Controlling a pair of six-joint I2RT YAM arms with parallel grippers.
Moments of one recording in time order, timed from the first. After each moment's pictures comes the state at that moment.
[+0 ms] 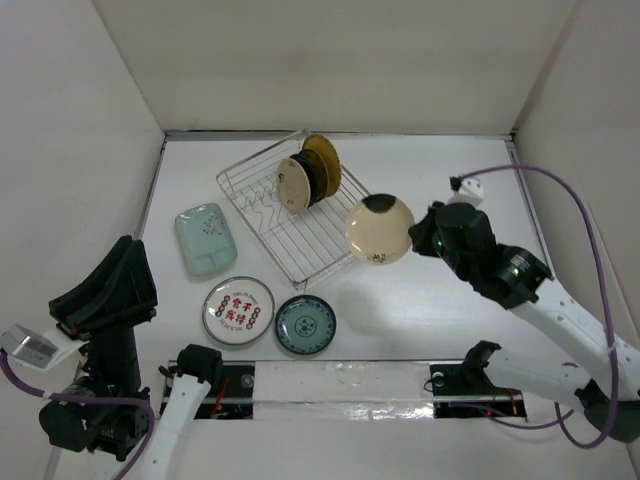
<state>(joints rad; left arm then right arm) -0.27 0.09 0.86 0.07 -0.13 -0.47 0.76 0.89 1.04 -0.69 0.48 0.74</state>
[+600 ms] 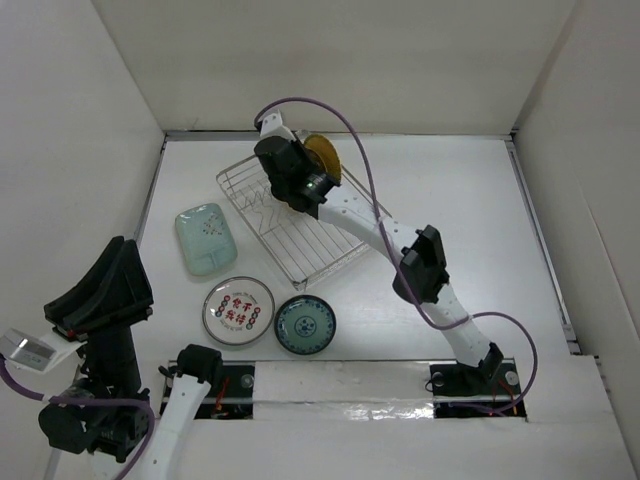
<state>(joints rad) -0.27 0.08 0.86 0.06 -0.18 -0.43 0.91 2.35 2.42 -0.41 0.97 -0.18</state>
